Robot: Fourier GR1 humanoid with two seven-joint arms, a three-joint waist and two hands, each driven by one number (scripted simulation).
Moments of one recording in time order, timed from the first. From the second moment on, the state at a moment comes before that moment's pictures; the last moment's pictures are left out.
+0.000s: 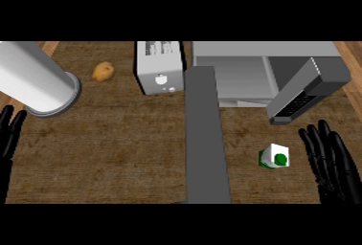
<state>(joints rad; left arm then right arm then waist) 0.16 0.14 0.20 -2.09 0.26 -0.15 0.00 0.28 -0.04 0.24 -2.29 0.16 0.00 0.04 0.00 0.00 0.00</state>
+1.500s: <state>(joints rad) 0.36 0.11 0.41 -2.21 0.43 -0.38 0.02 0.21 -0.06 -0.07 -1.60 0.08 -0.03 -0.39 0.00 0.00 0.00</state>
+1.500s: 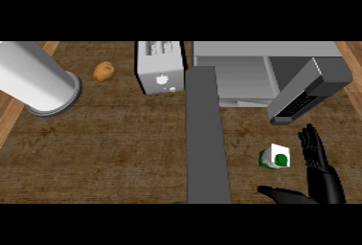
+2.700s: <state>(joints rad) 0.36 0.05 0.51 -2.22 0.48 -0.49 0.07 -0.08 -0.14 -0.22 -0.81 0.09 -0.01 -0.87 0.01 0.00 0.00</state>
